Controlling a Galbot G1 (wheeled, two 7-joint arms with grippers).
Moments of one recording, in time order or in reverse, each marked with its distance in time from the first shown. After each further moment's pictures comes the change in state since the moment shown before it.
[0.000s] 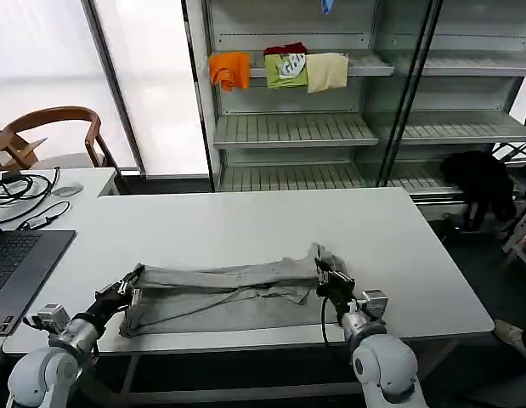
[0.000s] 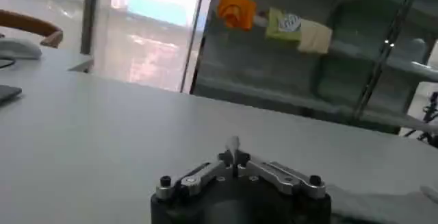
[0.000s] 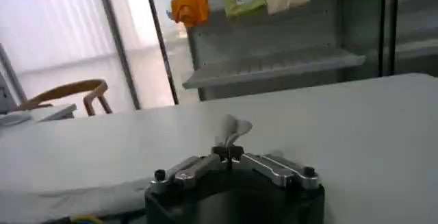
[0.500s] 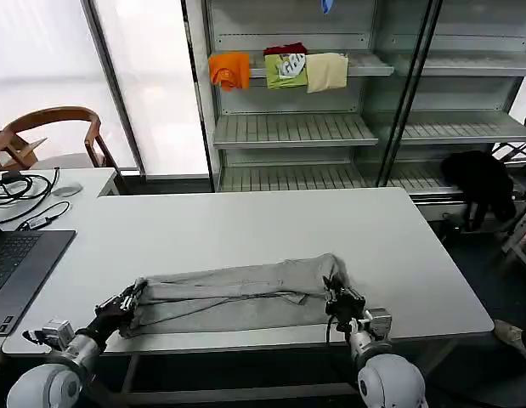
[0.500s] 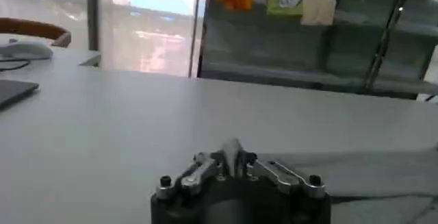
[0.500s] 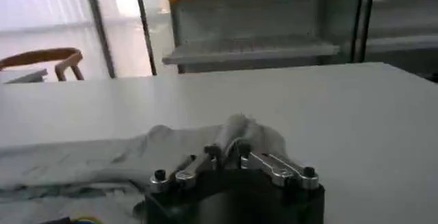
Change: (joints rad) left arm 0.083 -0.032 -0.007 -0.069 0.145 -0.008 -0.030; right arm -0.067 0.007 0.013 0.024 -0.127 0.030 0.039
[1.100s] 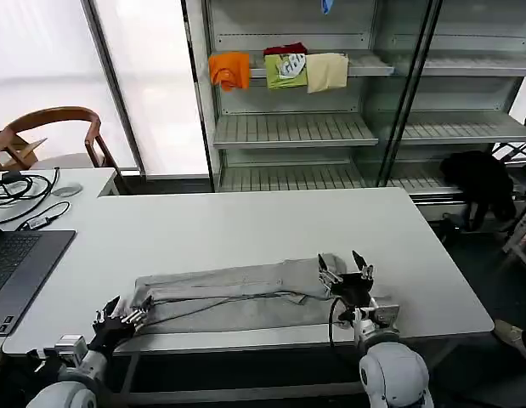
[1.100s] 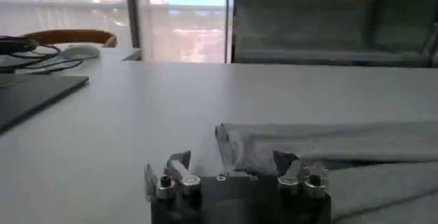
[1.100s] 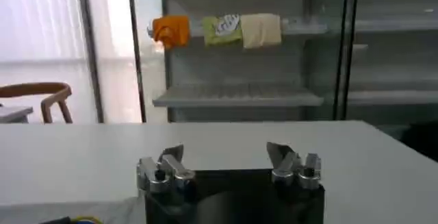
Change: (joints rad) left arm 0.062 -0.092 0.040 -0.063 0.140 -0.007 -0.165; right arm 0.065 0.011 -0.013 0.041 -0.027 0.041 0.004
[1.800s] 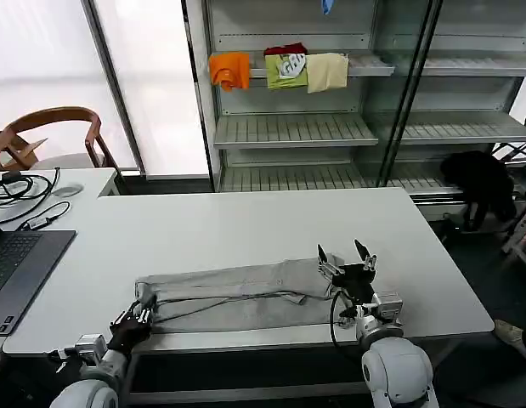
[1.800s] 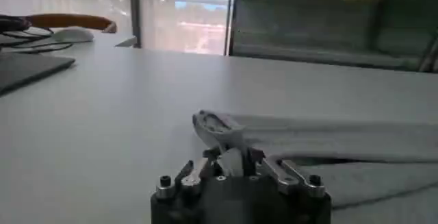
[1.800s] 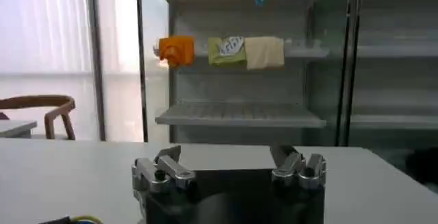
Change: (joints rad) left arm -0.026 -0.059 0.061 0.001 -0.002 0.027 -0.063; right arm 0.007 -0.014 0.003 0.025 -0.017 0.020 -0.013
